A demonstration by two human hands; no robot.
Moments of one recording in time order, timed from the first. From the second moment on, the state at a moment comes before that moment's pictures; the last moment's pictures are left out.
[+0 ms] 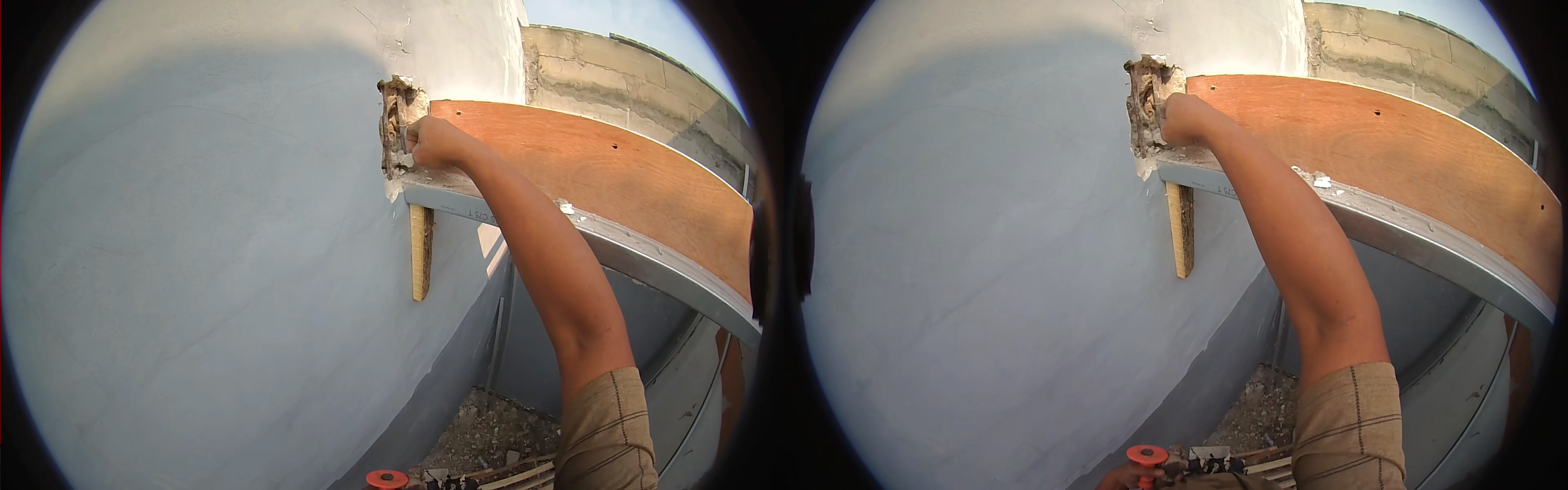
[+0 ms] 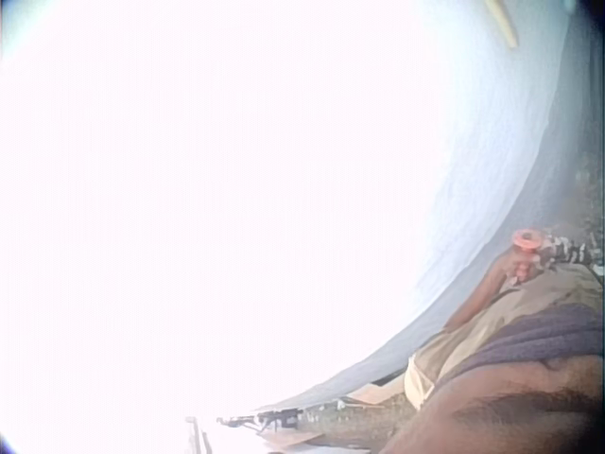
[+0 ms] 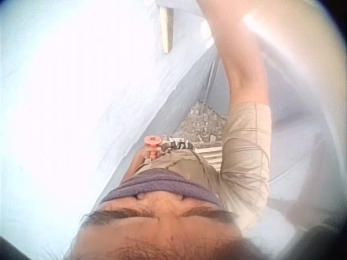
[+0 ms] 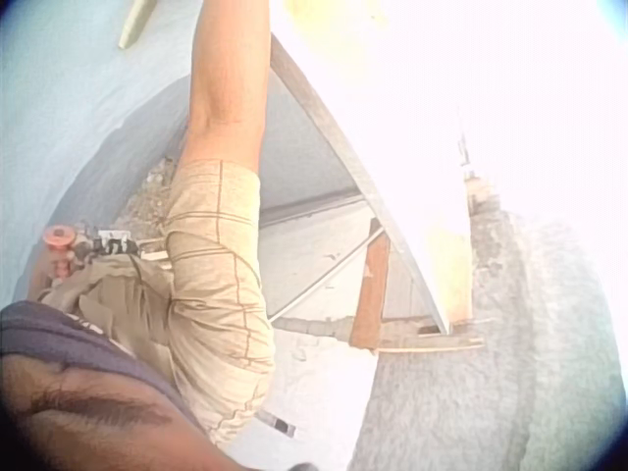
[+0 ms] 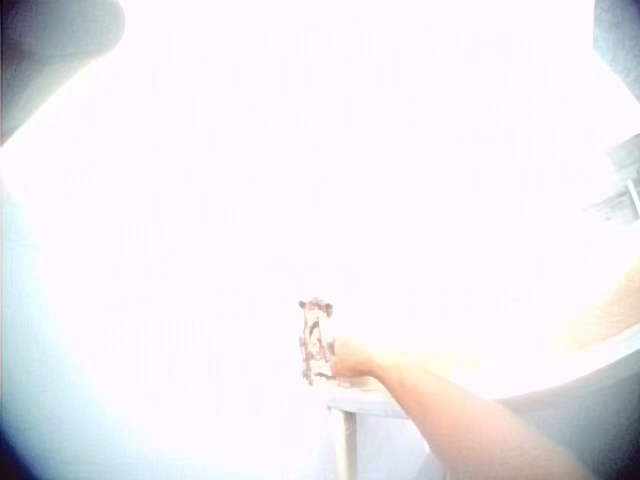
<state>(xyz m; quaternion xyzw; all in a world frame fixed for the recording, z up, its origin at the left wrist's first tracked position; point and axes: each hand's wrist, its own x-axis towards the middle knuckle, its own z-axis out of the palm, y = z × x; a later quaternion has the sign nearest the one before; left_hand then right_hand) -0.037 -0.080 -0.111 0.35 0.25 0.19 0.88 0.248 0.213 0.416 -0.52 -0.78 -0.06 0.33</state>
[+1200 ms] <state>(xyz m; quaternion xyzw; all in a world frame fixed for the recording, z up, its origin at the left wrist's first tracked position) -0.018 -0.060 -0.092 0.35 0.27 0.16 0.88 0.262 0.048 0.403 -0.58 -0.71 -0.24 0.32</state>
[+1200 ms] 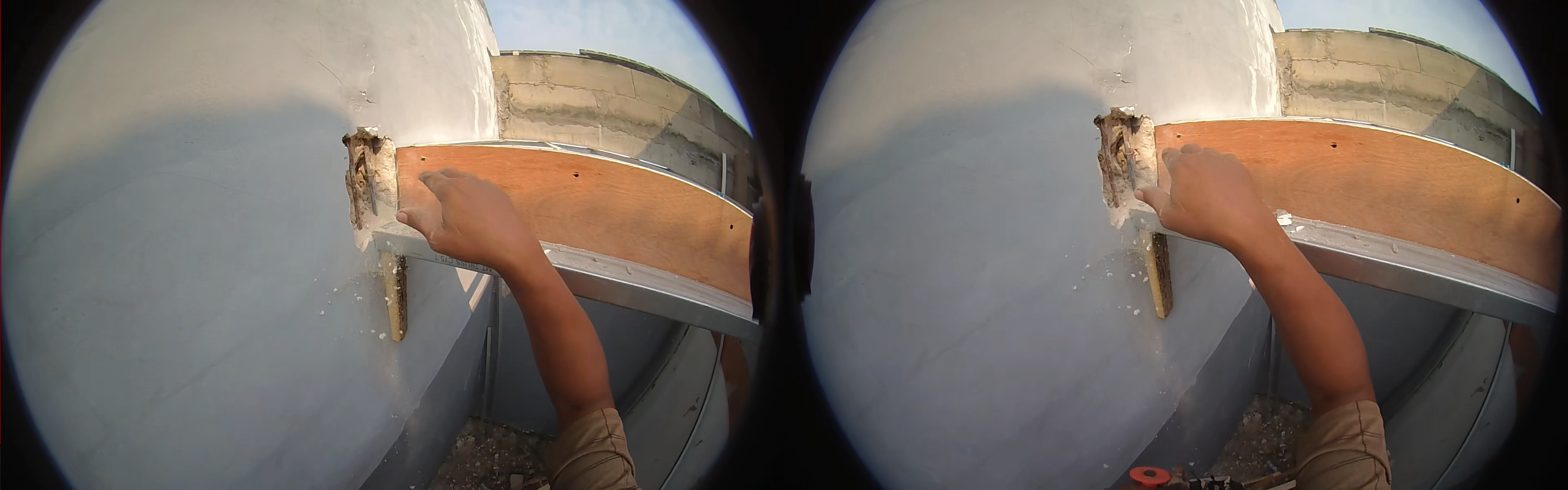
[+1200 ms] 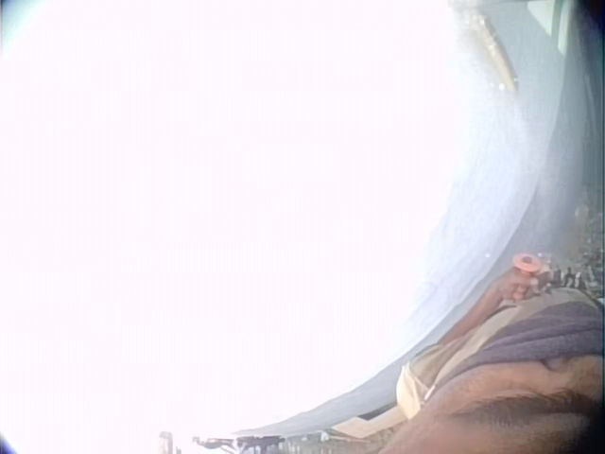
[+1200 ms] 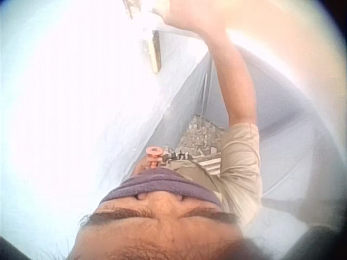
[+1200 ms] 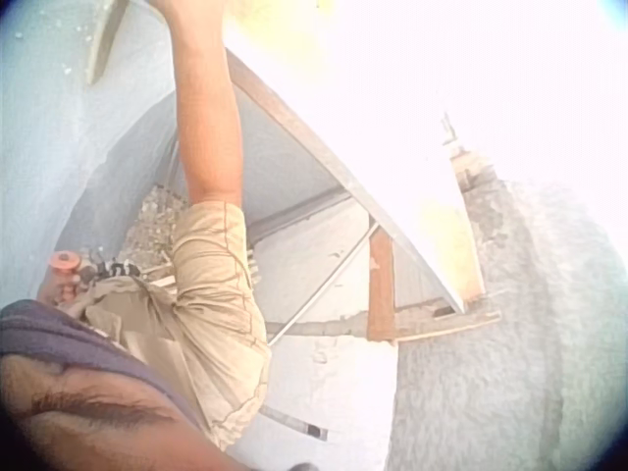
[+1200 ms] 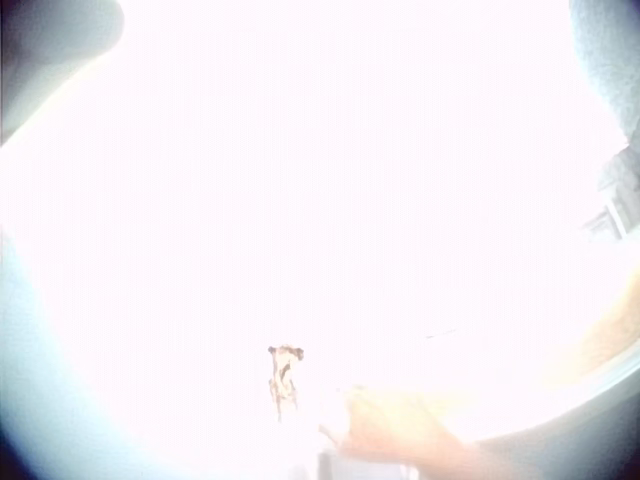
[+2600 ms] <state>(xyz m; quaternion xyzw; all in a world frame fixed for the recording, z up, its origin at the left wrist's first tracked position) 0.002 -0.010 0.011 0.49 0.32 0.07 0.81 0.271 -0.054 -0.093 -0.35 -0.72 0.57 0.17</state>
